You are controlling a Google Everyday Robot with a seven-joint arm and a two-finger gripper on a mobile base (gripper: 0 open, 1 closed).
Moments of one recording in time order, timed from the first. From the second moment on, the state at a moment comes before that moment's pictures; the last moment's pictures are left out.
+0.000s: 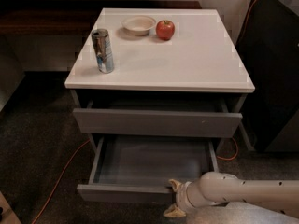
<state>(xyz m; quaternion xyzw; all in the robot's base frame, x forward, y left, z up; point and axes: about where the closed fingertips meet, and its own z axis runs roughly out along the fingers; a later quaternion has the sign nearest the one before) 0.398 -0.093 0.406 -0.62 0.73 0.17 0.22</state>
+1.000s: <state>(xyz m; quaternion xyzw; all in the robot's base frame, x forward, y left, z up) 0.365 -0.087 0.420 -0.63 0.72 0.18 0.22</state>
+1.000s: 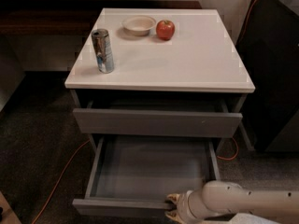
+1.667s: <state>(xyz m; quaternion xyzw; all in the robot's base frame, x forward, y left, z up) 0.356 -0.080 0.436 -0.64 0.71 0.18 0.23</state>
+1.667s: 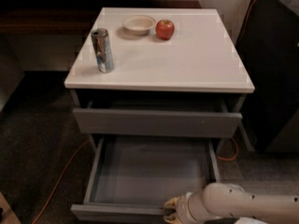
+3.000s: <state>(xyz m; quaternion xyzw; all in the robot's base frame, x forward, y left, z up) 0.351 -0.049 0.520 -0.69 0.66 0.16 0.26</state>
